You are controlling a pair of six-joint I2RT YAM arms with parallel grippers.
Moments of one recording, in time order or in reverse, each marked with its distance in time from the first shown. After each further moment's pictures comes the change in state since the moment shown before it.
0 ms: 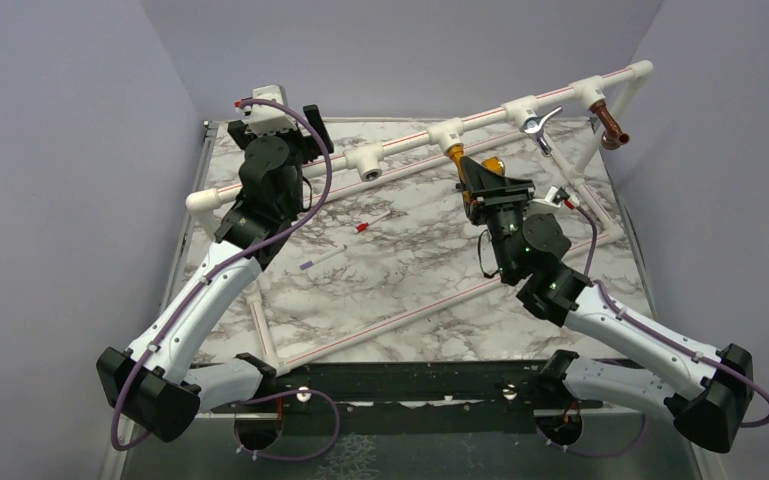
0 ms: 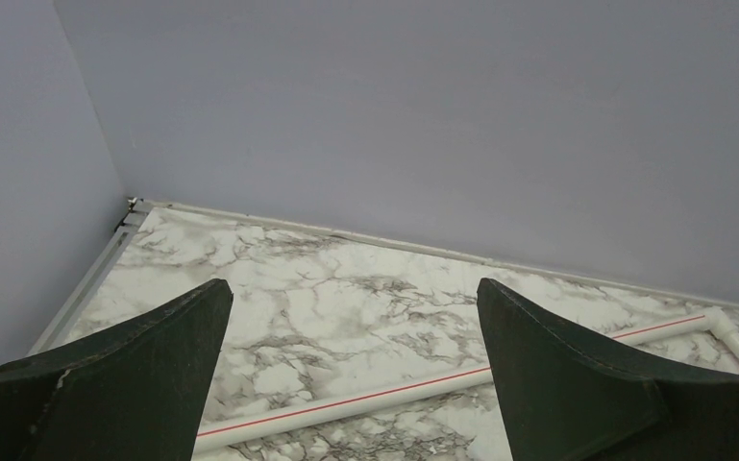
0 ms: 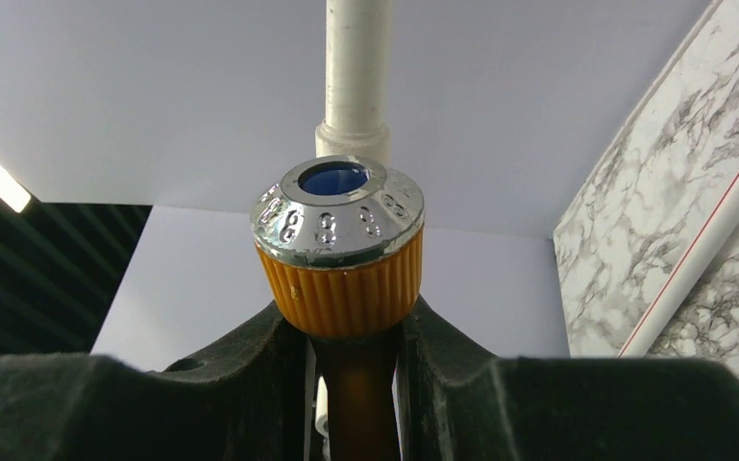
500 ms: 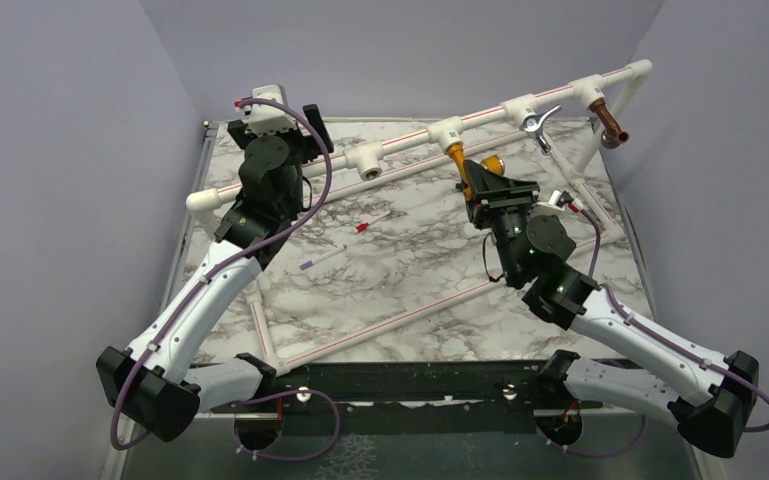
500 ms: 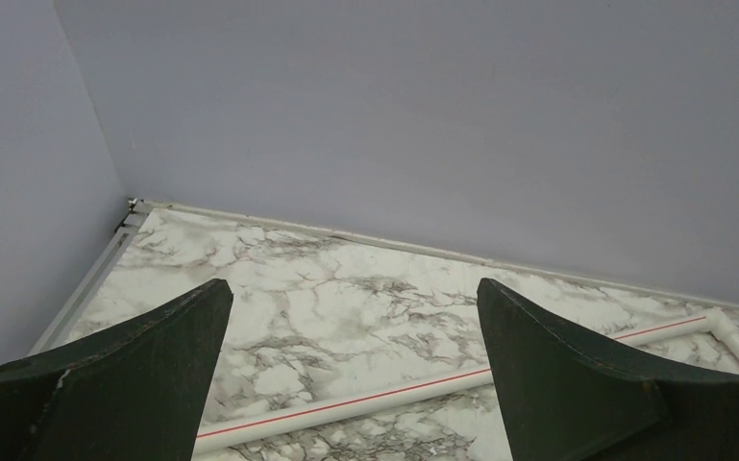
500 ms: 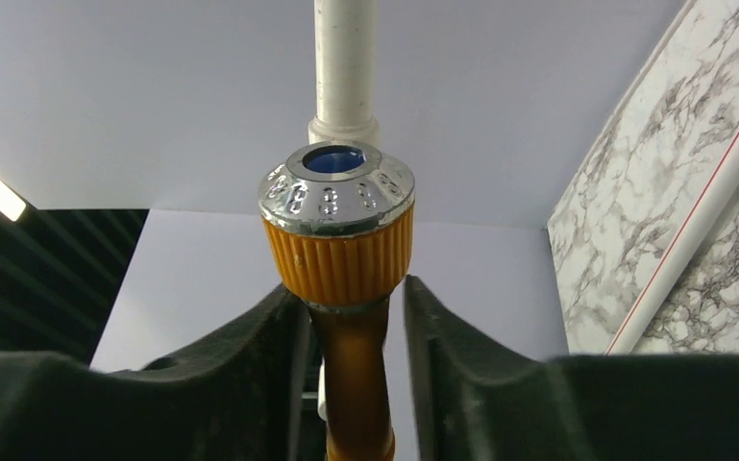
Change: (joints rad) left arm -0.007 -0.001 0.000 -0.005 0.000 0.001; right arm 0.000 -0.027 0.006 -0.068 -0.001 0.062
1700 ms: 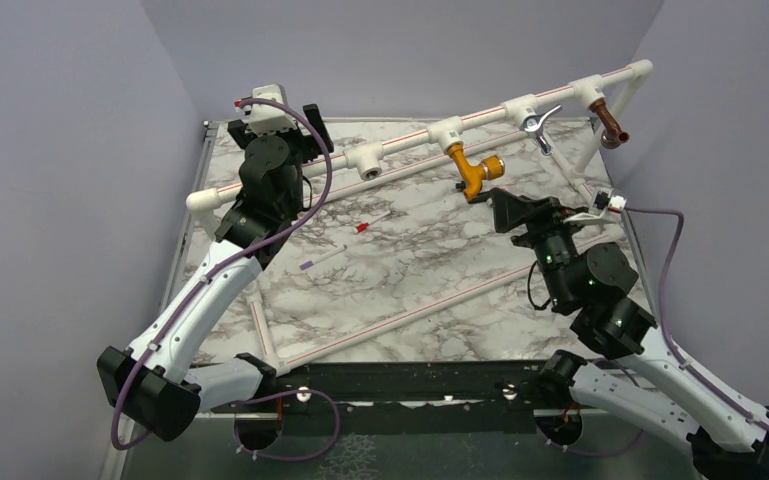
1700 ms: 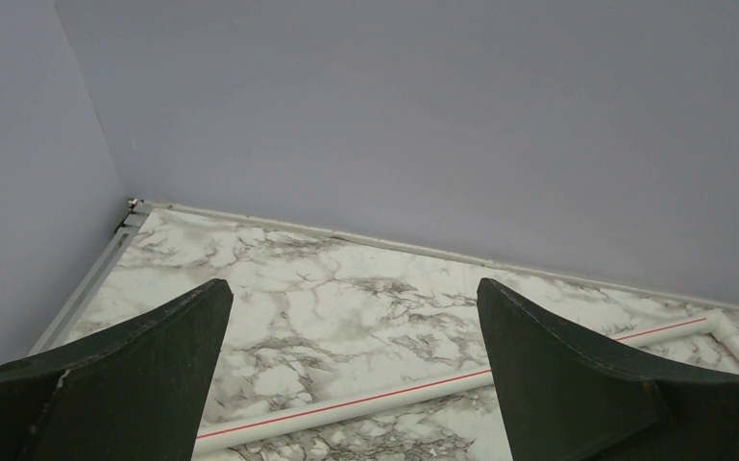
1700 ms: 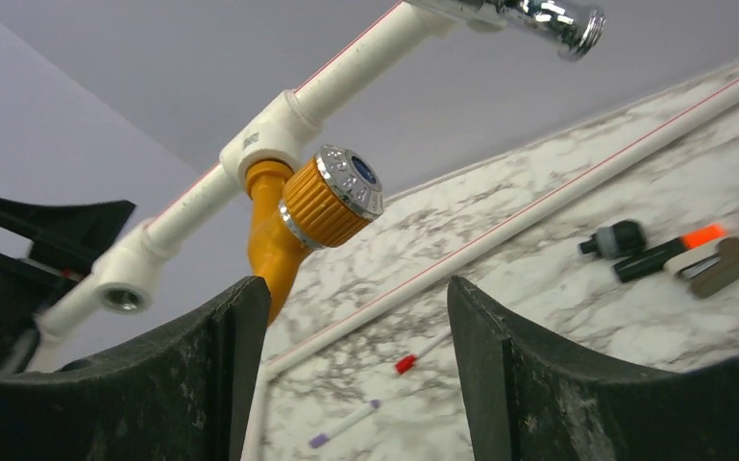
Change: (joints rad) left arm 0.006 0.004 0.001 0.008 0.000 0.000; right arm 0.000 -0.309 -0.011 -0.275 -0.057 -0.830
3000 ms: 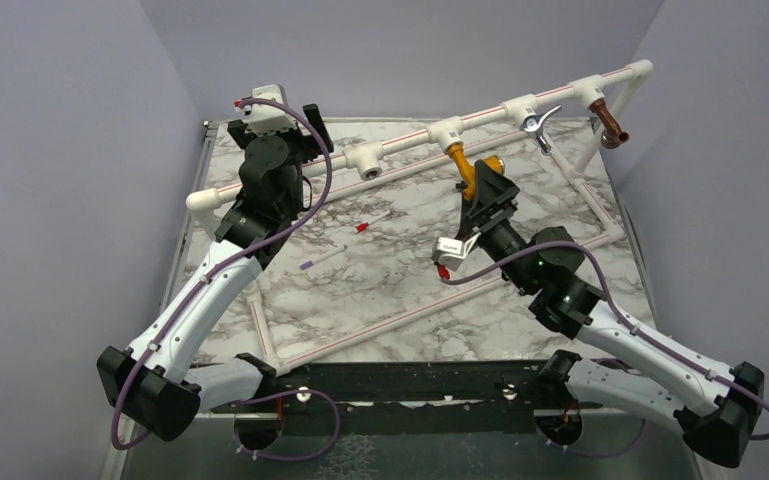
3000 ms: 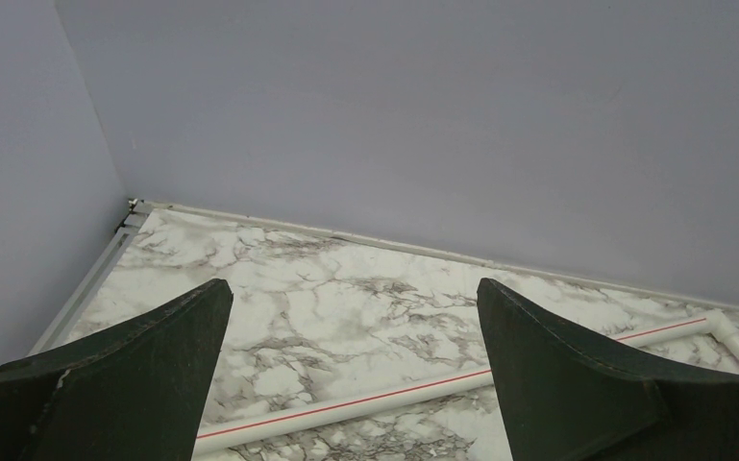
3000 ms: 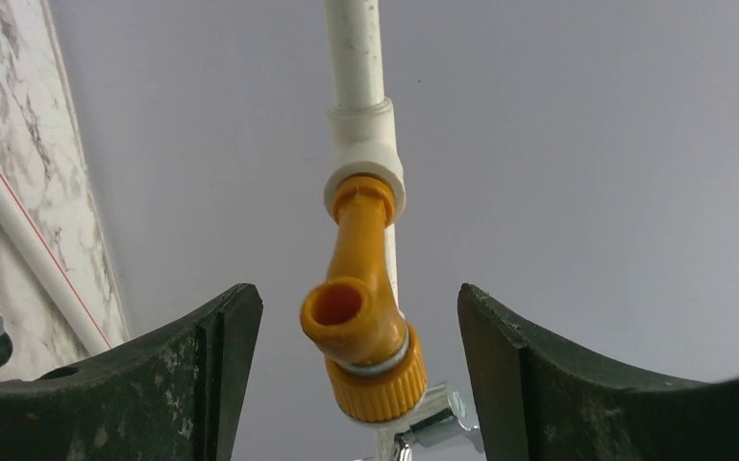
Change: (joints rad) left arm 0.000 0.000 0.000 0.000 0.000 0.000; right arm 0.000 0.190 -0.064 0.263 -0.459 -2.197
